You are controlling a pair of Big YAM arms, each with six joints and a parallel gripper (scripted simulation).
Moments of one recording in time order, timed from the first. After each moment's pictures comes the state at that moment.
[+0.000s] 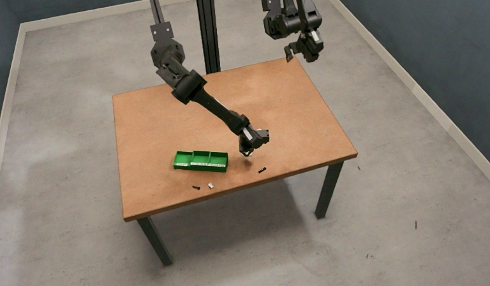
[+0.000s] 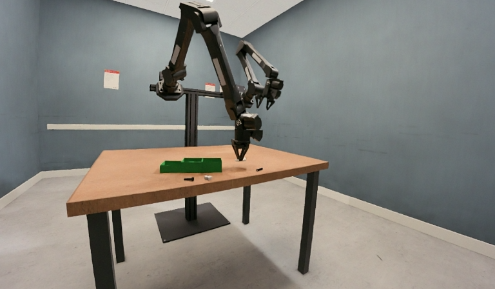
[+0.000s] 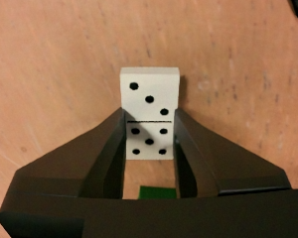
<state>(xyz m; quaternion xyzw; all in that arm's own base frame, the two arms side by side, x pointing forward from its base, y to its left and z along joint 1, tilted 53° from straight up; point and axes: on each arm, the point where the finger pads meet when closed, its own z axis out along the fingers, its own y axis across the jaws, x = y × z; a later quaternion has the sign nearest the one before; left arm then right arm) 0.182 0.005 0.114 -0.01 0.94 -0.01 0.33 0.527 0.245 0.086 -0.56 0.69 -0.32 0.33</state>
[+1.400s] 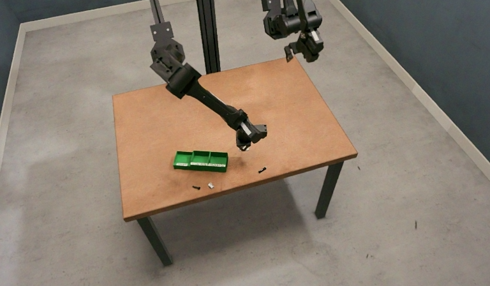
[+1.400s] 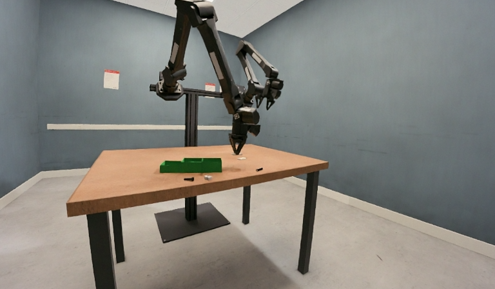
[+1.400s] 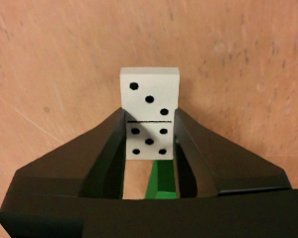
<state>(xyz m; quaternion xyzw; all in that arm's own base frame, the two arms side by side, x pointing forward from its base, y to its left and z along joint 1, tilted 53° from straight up) 0.182 0.005 0.114 -0.01 0.94 -0.01 0.33 0.495 0.237 0.090 -0.56 0.70 -0.31 0.31</state>
